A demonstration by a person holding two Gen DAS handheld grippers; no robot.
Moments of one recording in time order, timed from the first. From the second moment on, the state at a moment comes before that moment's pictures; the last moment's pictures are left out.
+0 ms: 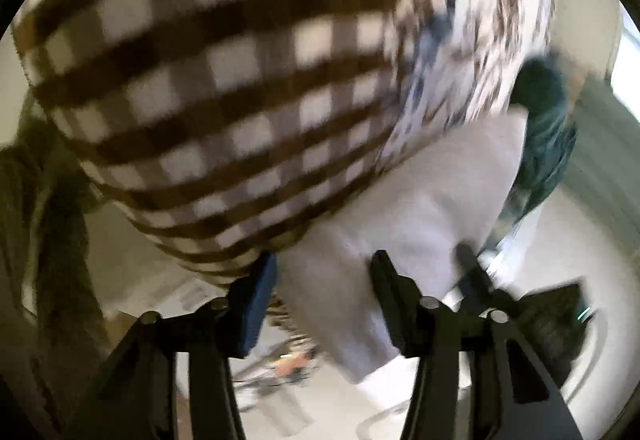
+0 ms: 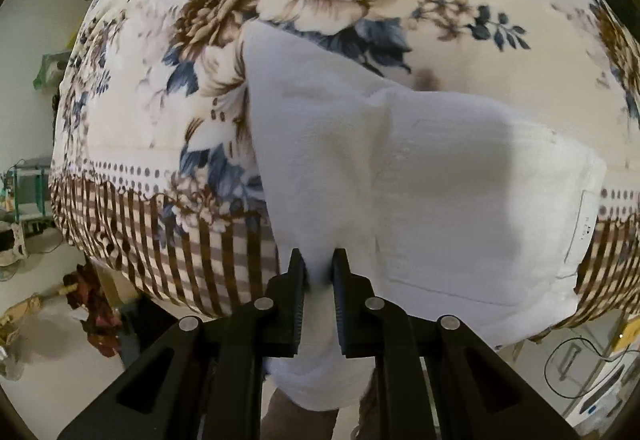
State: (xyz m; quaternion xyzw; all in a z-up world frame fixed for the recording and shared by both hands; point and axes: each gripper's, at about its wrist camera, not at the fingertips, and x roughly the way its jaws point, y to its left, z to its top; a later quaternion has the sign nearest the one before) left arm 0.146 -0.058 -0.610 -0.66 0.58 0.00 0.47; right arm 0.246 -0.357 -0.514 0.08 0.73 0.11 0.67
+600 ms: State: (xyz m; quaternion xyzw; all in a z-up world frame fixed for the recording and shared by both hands) left arm 0.140 -0.034 -0.571 -0.66 0.58 0.00 0.49; right arm 0.241 -0.326 -0.531 0.08 0.74 0.12 0.66
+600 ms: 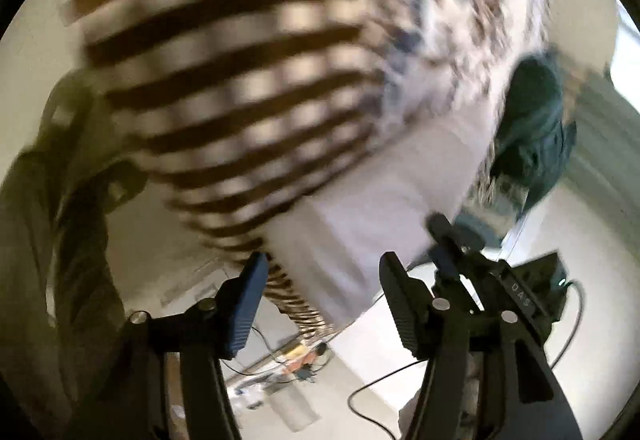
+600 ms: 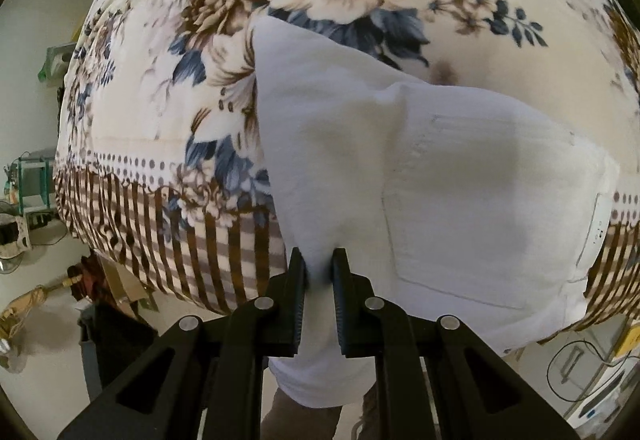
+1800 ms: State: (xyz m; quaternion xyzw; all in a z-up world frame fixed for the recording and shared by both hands) left arm 0.234 -0.061 -0.575 -0.35 0.68 -0.05 0.65; right arm 0.126 -0.574 -0.603 0.40 0.65 -0.01 0.65
